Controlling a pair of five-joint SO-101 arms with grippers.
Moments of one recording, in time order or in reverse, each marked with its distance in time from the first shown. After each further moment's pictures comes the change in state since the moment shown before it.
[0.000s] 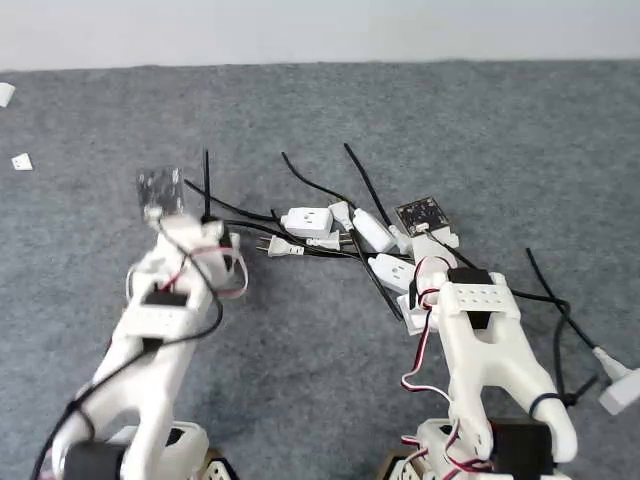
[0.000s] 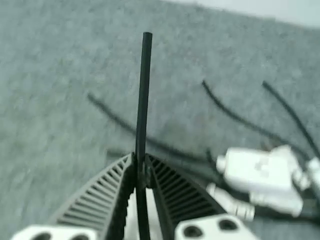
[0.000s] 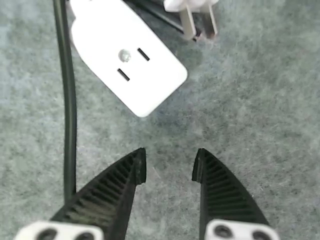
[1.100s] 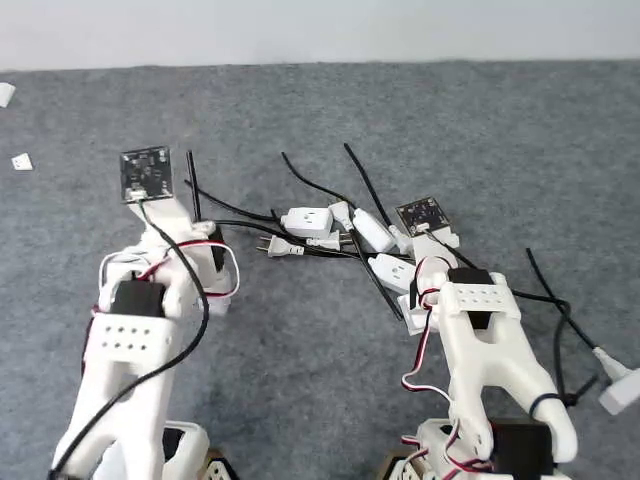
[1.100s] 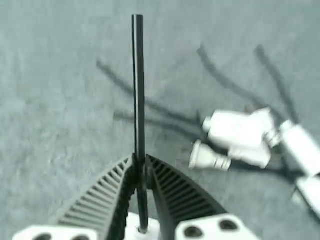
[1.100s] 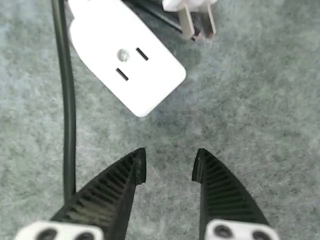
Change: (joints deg) left arm 0.7 -16.5 -16.0 38.0 0.0; right arm 0.1 0.0 0.0 0.0 0.0
